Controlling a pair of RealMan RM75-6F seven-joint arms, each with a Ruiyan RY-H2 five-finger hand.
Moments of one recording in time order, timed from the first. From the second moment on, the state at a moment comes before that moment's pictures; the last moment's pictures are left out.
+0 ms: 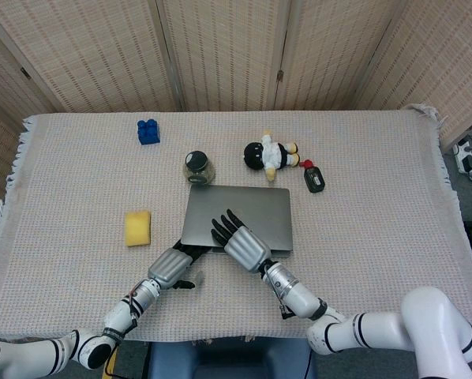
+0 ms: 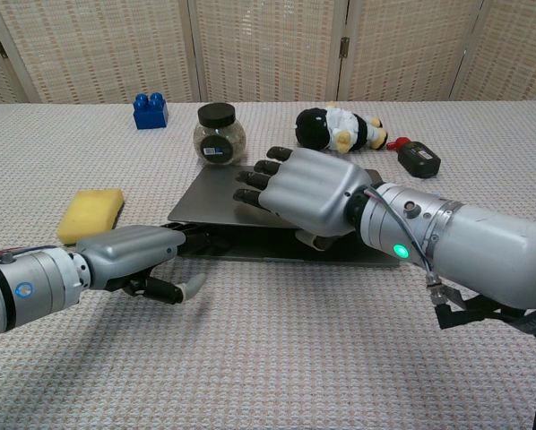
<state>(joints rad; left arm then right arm) -0.68 -1.67 -0.07 -1.37 1.30 0.81 0.21 0.94 -1.73 0.07 -1.43 -1.11 0.95 -1.09</state>
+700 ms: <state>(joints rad) -0.68 -1.66 -0.05 -1.39 1.29 0.84 0.23 0.95 -1.63 0.20 -1.48 -1.05 1.01 -1.01</state>
